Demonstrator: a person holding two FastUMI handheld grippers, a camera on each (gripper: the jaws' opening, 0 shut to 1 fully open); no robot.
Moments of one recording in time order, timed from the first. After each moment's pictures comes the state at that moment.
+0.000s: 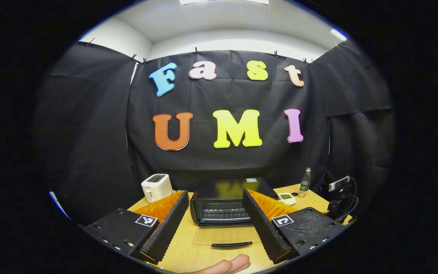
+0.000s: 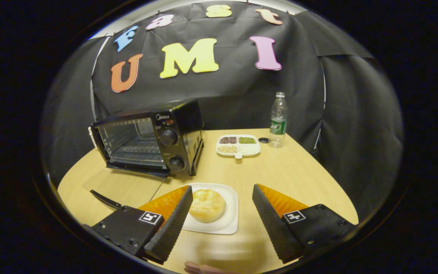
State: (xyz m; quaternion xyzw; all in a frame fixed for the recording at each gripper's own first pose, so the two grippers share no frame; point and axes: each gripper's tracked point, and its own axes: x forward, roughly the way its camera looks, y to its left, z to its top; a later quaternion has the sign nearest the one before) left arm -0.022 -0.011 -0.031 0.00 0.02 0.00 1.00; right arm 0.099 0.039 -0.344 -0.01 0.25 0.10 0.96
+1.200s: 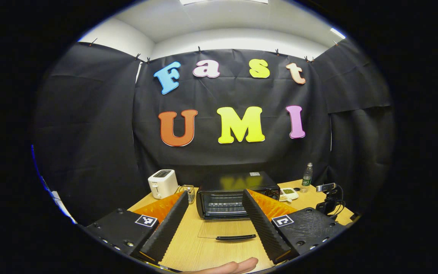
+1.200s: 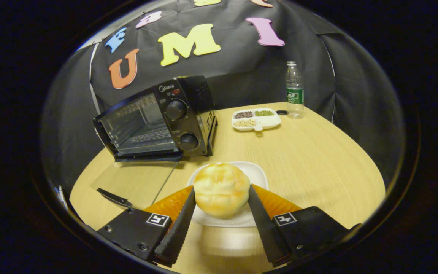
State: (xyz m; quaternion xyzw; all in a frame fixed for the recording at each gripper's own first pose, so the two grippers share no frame) left arm -0.047 0.002 -0.059 0.01 0.05 0.01 1.00; right arm 0.090 0.075 -0.372 0.07 0.29 0.14 0.94
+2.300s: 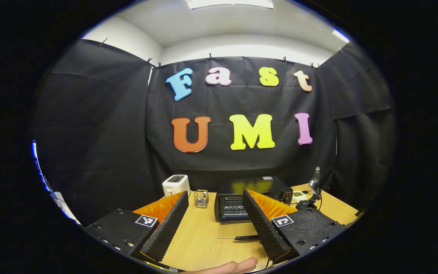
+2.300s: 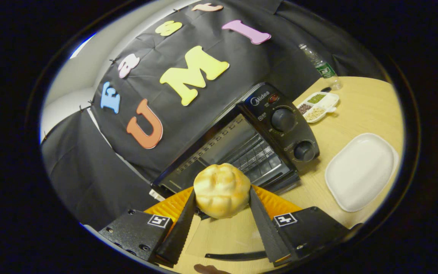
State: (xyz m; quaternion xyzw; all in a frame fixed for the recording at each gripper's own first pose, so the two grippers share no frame) left arm -0.075 0.068 -0.048 0.01 0.02 0.03 1.00; right arm 0.138 0.278 -0.319 0.30 0.20 0.16 0.92
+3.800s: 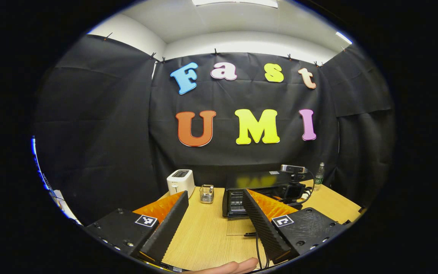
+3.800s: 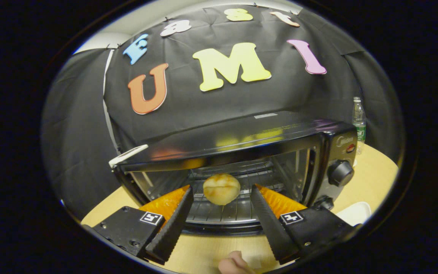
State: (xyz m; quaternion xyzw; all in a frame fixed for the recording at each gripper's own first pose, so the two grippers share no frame) left arm -0.071 0.090 -0.075 0.01 0.04 0.03 1.00; right arm 0.185 0.308 -0.305 0.08 0.16 0.17 0.97
